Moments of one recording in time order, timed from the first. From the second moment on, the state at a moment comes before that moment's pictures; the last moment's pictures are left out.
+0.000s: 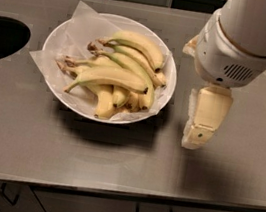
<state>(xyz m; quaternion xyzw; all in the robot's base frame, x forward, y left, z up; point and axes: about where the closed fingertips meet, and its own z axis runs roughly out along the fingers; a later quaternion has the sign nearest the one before) 0.425 -0.100 0.968 -0.70 0.70 -0.02 0.15</state>
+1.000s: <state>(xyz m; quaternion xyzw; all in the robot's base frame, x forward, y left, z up) 0.409 -0.032 1.028 -0.72 0.65 -0.03 0.23</state>
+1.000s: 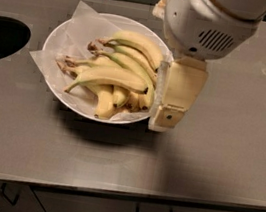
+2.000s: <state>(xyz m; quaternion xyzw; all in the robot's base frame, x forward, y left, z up) 0.430 -0.006 0.999 -0.70 0.68 0.00 0.21</state>
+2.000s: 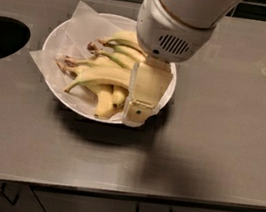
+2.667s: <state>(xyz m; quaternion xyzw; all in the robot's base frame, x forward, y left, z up) 0.431 -0.004 1.004 -0.69 0.69 -0.01 0.21</state>
